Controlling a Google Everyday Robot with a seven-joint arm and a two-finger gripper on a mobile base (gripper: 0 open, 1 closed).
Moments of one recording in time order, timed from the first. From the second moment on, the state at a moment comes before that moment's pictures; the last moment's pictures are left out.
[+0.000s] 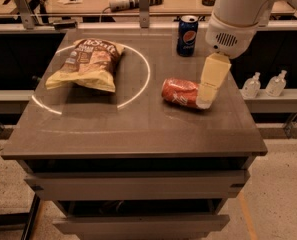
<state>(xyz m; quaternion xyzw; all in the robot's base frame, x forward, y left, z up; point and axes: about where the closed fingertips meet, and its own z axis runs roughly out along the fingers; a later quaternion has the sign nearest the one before) 0.528 -0.157 0.923 -0.53 0.85 -0.03 0.06</state>
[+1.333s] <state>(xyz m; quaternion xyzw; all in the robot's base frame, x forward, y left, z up) 0.557 -0.131 0.866 -0.55 0.83 0.02 0.06</state>
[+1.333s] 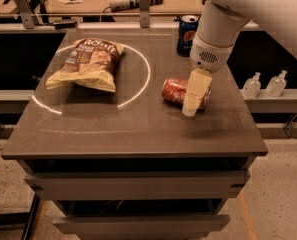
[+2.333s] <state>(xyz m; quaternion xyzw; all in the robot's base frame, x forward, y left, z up) 0.588 -0.118 0.828 -0.56 0.83 0.00 0.04</state>
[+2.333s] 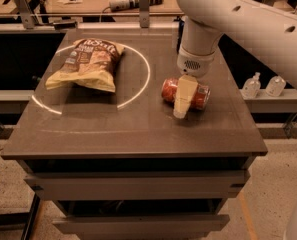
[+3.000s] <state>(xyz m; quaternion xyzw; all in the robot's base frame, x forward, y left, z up) 0.589 -0.118 0.822 -0.57 0.82 -0.01 0.02</state>
